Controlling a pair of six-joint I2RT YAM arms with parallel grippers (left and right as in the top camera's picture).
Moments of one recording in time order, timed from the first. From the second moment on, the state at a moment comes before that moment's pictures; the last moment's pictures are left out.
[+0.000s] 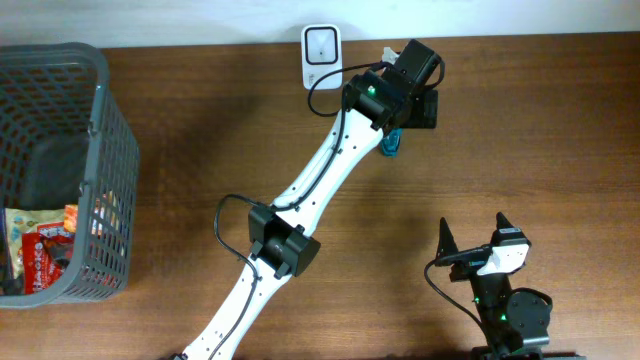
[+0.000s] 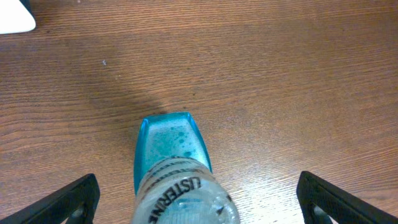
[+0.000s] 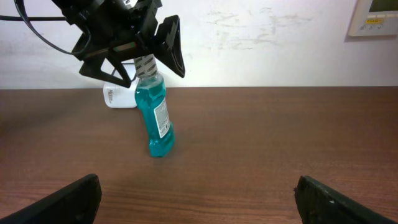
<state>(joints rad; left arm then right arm) -0.71 2.74 3.03 -1.27 -0.07 -0.56 0.06 0.01 0.01 -0.08 -0.02 0.05</state>
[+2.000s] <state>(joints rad) 0.56 1.89 2.36 -1.56 -0.19 -0.58 0.06 0.01 0.01 -0.08 -0.02 0.05</state>
